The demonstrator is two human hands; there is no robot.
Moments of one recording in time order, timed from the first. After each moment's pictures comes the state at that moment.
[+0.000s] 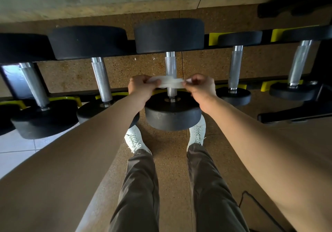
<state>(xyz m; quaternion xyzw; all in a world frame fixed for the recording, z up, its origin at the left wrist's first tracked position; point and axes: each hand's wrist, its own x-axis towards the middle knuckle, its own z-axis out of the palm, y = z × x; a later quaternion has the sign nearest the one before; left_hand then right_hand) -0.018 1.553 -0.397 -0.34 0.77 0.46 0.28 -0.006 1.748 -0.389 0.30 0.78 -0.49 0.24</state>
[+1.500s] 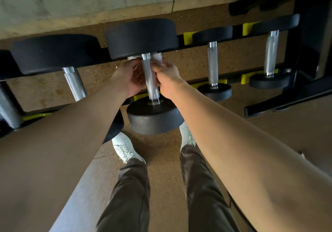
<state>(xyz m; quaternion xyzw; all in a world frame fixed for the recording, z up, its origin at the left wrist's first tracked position) -0.075 1.582 -0.395 -0.48 0.42 0.71 0.31 -0.050 1.700 -0.378 0.44 0.52 -0.69 0.23</state>
